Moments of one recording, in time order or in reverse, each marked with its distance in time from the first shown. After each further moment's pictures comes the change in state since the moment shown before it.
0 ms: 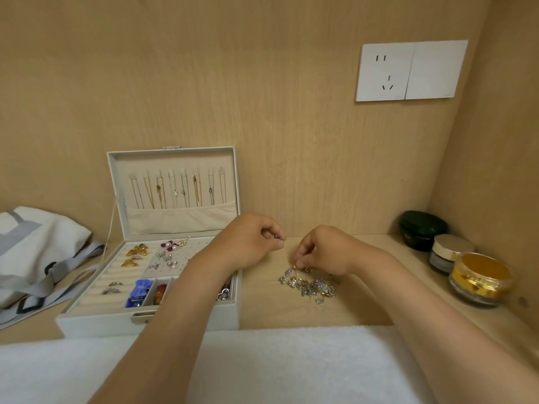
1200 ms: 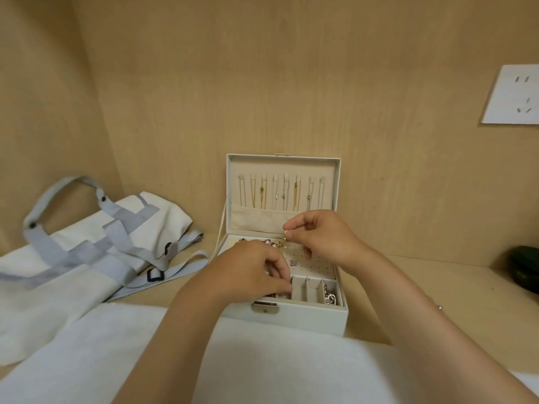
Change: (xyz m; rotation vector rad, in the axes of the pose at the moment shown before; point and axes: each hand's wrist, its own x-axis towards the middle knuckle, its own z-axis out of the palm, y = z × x) left_hand -0.117 -0.066 -0.104 0.112 -0.017 -0.119; right_hand 0.053 -0.168 0.062 0.545 0.138 -0.130
